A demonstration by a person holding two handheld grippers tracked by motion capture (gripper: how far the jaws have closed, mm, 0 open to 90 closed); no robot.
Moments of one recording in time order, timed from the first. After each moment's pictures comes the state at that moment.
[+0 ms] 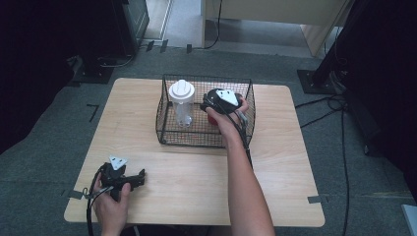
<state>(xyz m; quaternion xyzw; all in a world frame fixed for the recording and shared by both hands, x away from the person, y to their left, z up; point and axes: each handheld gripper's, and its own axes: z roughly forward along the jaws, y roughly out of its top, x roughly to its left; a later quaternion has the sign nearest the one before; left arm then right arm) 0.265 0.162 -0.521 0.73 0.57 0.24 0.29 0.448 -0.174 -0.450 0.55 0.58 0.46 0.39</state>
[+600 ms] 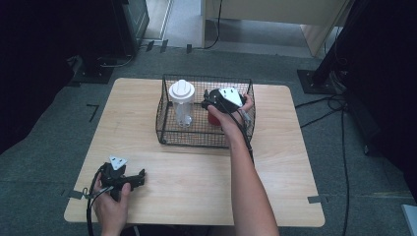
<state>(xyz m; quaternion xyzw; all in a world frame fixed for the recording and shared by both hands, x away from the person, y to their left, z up) 0.265 0.161 -0.521 0.73 0.57 0.24 0.29 0.439 -0.181 -0.431 0.52 0.56 0.49 0.42</state>
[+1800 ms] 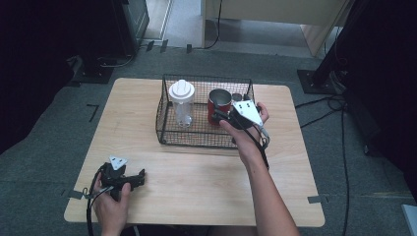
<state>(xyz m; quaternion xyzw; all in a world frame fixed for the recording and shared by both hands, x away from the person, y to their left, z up) 0.265 0.161 -0.521 0.73 0.57 0.24 0.29 0.357 -0.210 -0.398 0.48 0.55 0.54 0.42</state>
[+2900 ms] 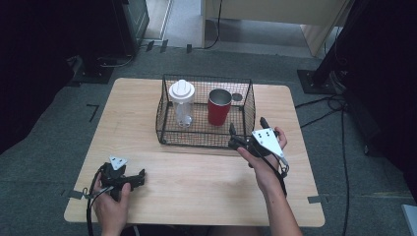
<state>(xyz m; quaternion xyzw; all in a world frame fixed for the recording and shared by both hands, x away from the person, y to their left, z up) 0.265 0.161 -0.521 0.73 0.57 0.24 0.29 0.290 -0.254 -0.429 0.48 0.55 0.53 0.43</state>
